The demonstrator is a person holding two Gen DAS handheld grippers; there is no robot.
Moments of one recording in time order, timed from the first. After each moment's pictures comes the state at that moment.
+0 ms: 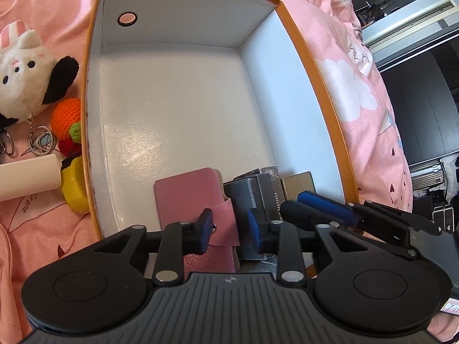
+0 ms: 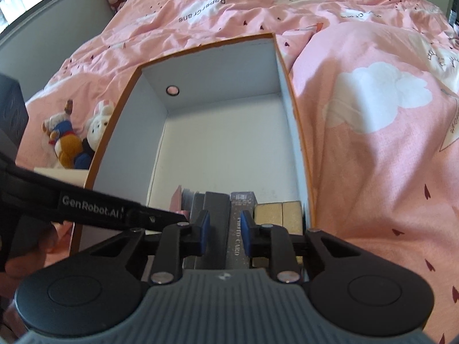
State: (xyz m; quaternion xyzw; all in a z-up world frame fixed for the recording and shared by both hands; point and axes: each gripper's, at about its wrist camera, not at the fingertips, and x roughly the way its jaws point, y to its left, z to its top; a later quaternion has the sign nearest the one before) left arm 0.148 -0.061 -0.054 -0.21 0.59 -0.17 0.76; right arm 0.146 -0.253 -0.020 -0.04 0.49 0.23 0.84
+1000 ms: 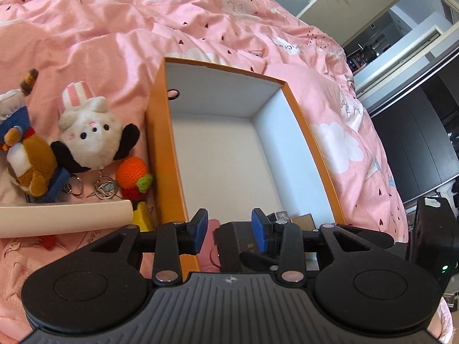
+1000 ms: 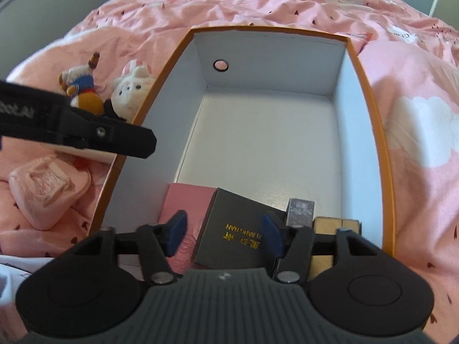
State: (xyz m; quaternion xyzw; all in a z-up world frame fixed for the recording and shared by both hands) left arm 0.127 -0.001 -0.006 -0.23 0.50 -0.14 0.83; right arm 0.142 -0.180 -0.032 -0.15 0.50 0.26 0.81
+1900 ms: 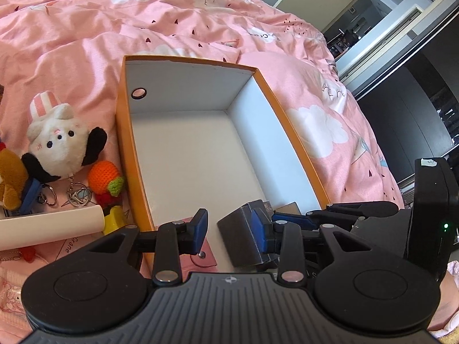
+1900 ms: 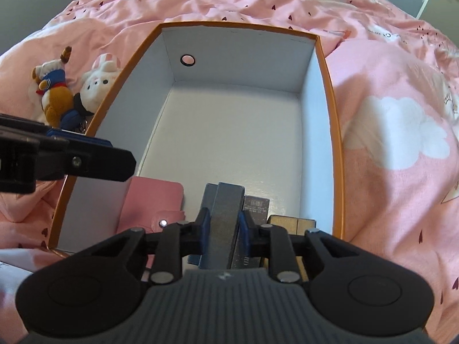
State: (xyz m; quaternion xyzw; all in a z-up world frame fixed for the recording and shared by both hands) left arm 0.131 -0.033 -0.005 -0.19 0.49 -0.18 0.83; right arm 0.156 -0.209 -0.021 -0.17 0.50 0.22 0.82
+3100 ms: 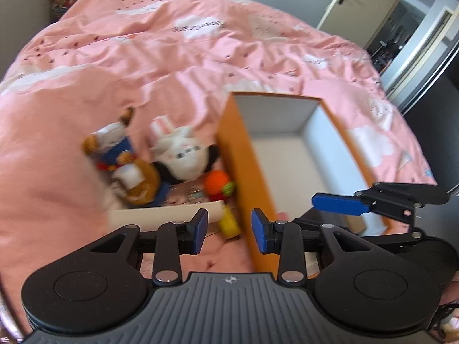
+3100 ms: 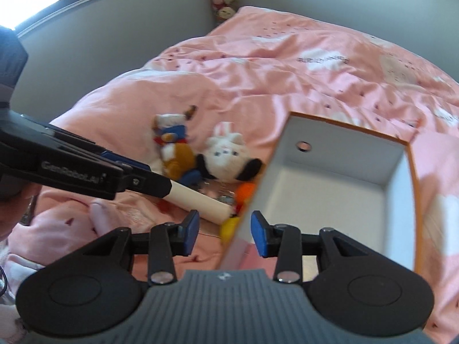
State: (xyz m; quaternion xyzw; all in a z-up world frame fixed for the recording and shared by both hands) left arm 0.075 0.060 0.037 -0.13 0.48 -0.06 0.87; right arm 0.092 -0.124 0.038 -0.15 0.39 0.39 0.82
